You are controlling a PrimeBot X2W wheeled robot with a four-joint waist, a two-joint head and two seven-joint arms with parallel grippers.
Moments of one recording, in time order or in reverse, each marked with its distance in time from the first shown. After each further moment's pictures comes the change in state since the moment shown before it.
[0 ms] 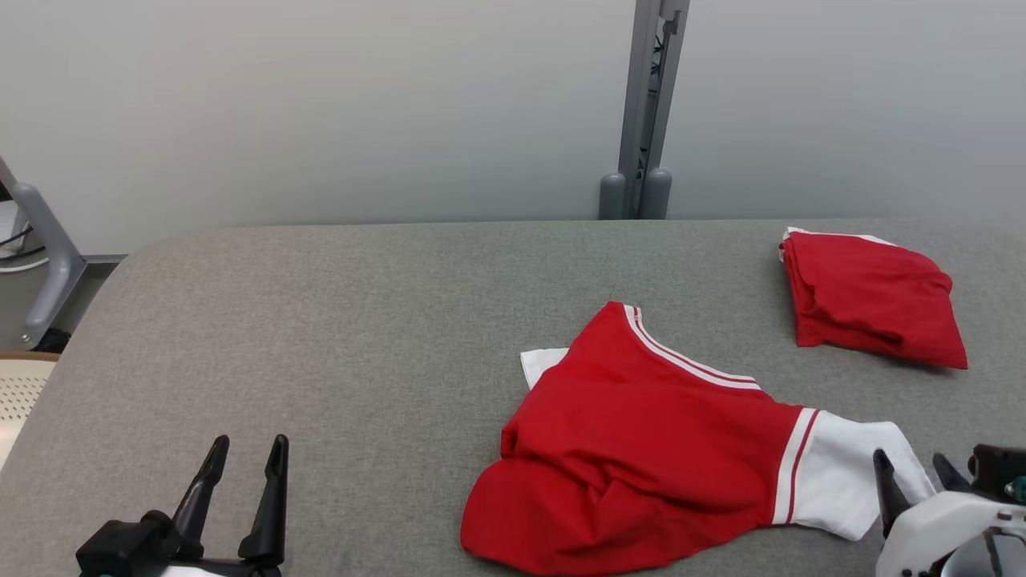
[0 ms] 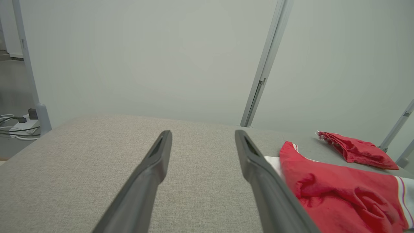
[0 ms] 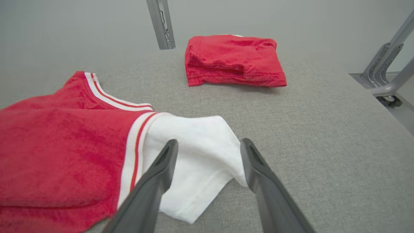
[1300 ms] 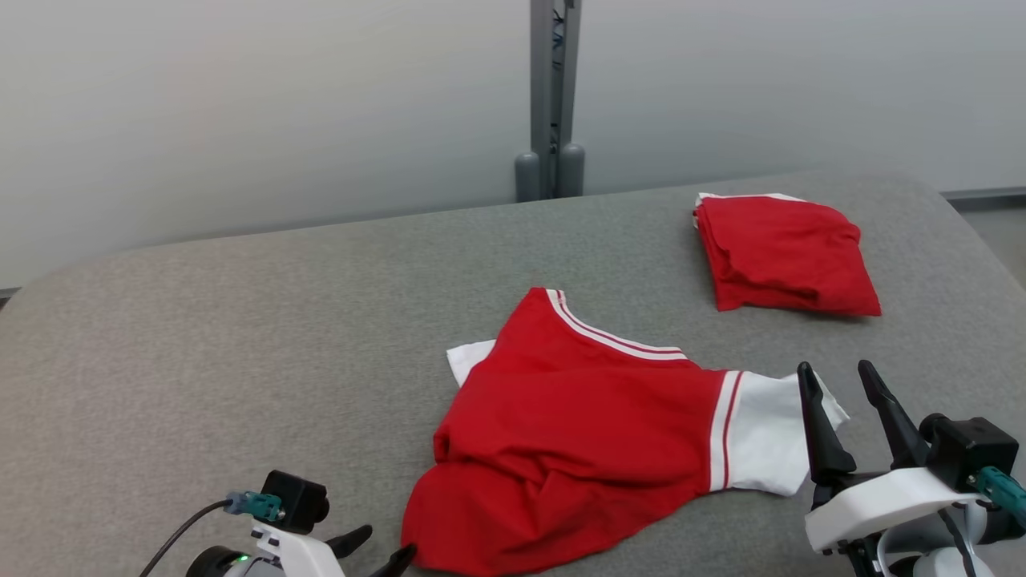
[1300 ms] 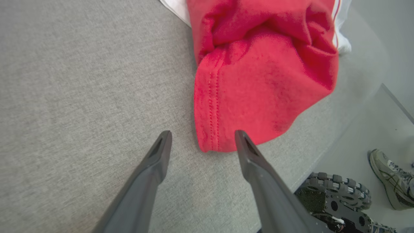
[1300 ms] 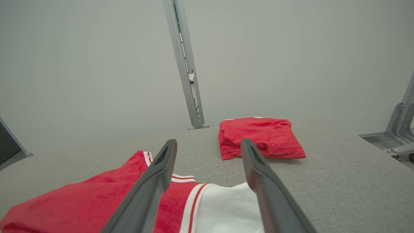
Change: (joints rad) left arm -0.284 0.269 -0.690 0.166 -0.457 0.000 0.462; right arm -0.031 0.002 0.240 -0.146 0.165 0.000 -0.322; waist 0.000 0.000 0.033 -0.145
